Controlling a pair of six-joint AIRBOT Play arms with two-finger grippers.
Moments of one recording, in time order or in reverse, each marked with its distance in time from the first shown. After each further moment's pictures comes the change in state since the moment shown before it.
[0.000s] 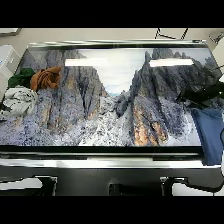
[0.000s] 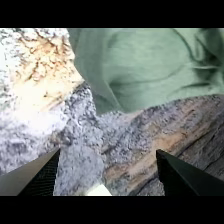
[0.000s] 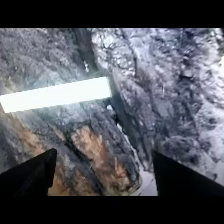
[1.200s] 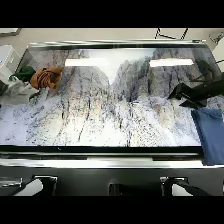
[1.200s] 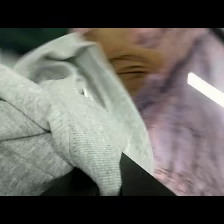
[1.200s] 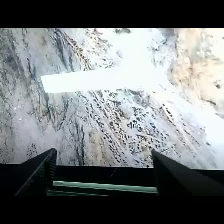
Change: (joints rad) left arm -0.251 0.386 -0.147 -0.288 0.349 0.409; right arm 0.092 0.176 -0.001 0.129 0.133 0.099
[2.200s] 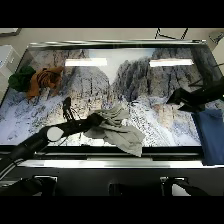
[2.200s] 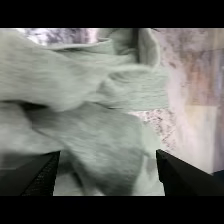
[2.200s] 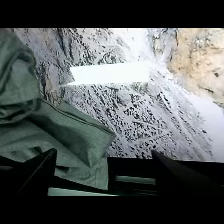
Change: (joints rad) left arm -1.055 0.035 -0.464 -0.015 0.331 -0.540; right arm 0.002 0.036 -0.108 0.007 0.001 -0.052
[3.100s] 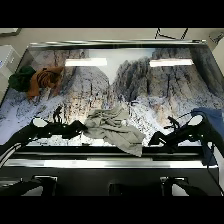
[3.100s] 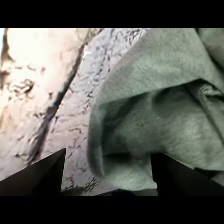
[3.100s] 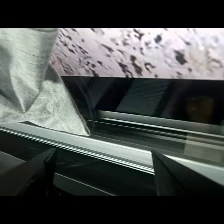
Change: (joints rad) left arm 0.406 -0.180 -0.096 -0.266 -0.353 0.449; right arm 0.000 0.041 -0.723 0.145 -0.156 -0.137
